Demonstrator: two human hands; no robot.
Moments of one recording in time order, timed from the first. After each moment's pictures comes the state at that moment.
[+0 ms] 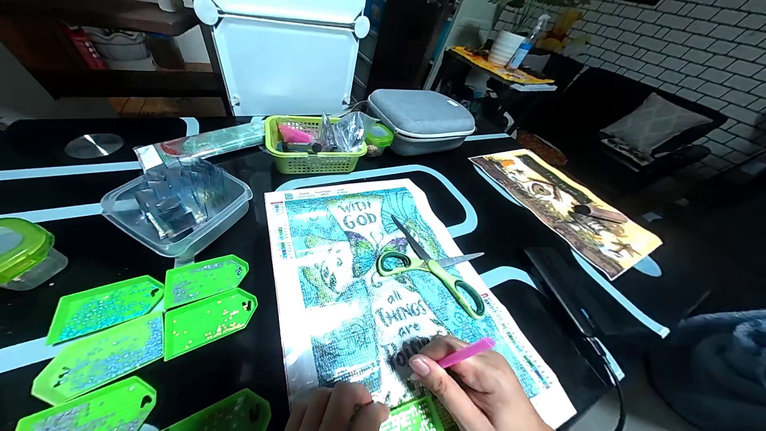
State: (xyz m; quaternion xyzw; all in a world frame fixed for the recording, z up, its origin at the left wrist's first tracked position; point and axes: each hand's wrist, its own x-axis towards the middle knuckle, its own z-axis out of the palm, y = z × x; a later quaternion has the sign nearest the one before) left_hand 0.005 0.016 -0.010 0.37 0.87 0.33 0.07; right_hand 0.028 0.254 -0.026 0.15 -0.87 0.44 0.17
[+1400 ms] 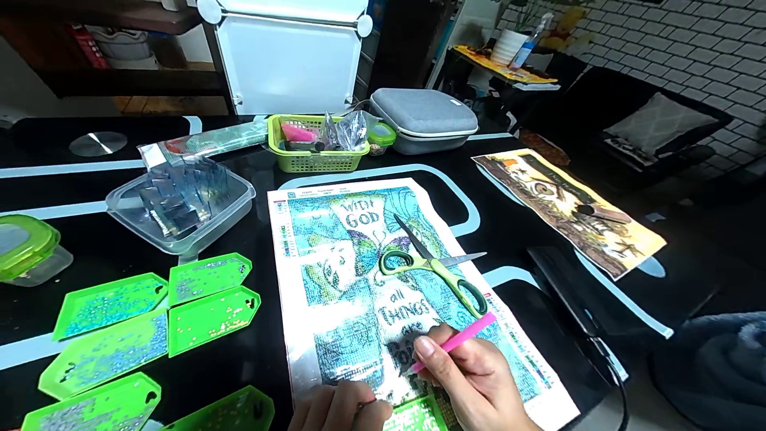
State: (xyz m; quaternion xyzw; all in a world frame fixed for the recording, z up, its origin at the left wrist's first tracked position) left_hand 0.005 0.017 -0.012 0.36 0.87 0.33 0.07; right_hand 0.018 0.244 -0.040 0.12 -0.80 0.56 0.20
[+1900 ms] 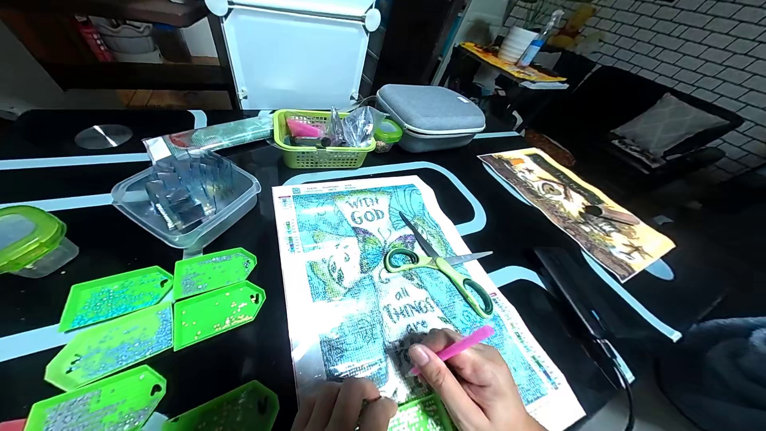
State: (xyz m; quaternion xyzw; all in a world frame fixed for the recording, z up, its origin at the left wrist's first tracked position) left_hand 0.006 0.017 -0.011 0.36 0.87 0.33 0.07; right_hand 0.017 0.244 -0.041 0.16 -0.86 0.45 0.21
